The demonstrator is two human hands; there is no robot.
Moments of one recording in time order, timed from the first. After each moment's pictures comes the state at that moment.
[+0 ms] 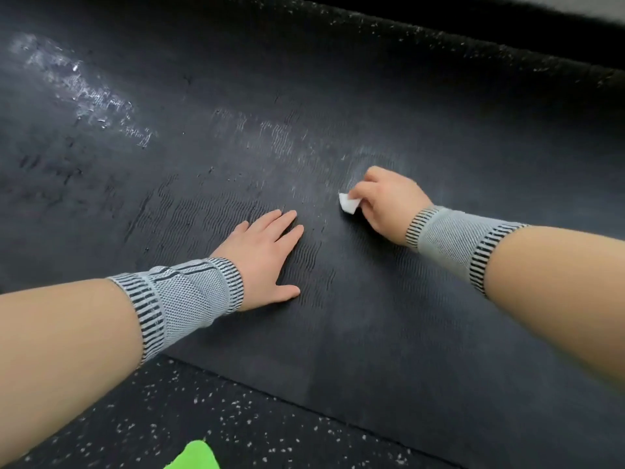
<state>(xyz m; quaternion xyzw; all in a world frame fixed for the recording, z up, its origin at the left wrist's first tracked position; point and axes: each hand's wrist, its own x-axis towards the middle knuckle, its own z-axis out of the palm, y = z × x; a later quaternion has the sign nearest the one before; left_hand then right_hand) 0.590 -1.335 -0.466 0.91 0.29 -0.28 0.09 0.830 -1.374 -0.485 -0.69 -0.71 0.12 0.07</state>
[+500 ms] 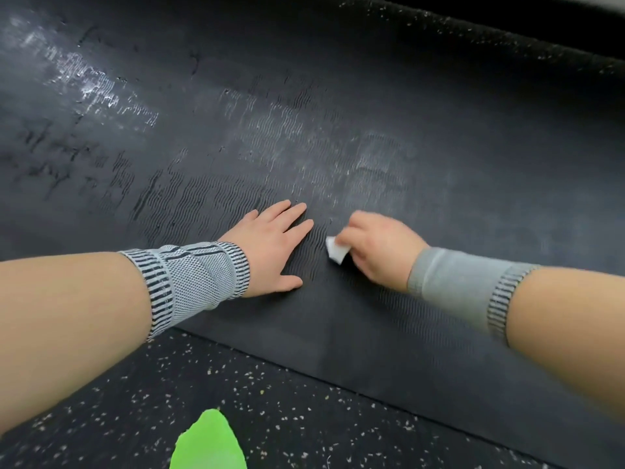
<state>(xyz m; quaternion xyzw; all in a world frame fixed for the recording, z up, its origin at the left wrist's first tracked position) 0.573 -1.344 -0.466 0.92 0.25 -0.28 0.08 0.771 -1.438 -0.481 -0.60 -0.78 0.18 0.04</state>
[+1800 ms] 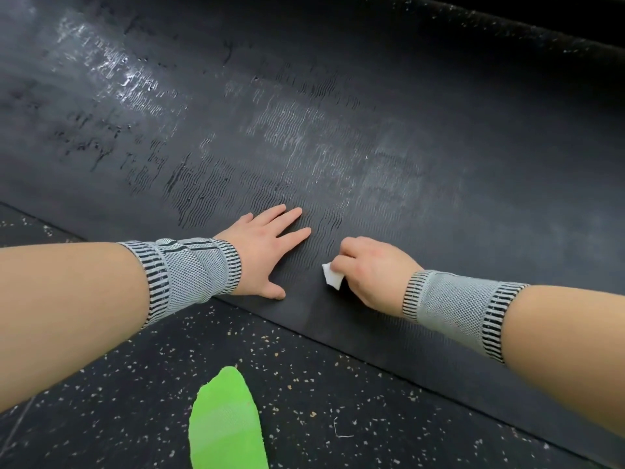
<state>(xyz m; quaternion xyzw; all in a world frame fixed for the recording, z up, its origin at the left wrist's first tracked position) 0.527 -1.366 -0.460 0.91 0.25 -0.33 0.08 0.726 -1.481 -0.476 -0.55 -0.81 0.21 0.00</state>
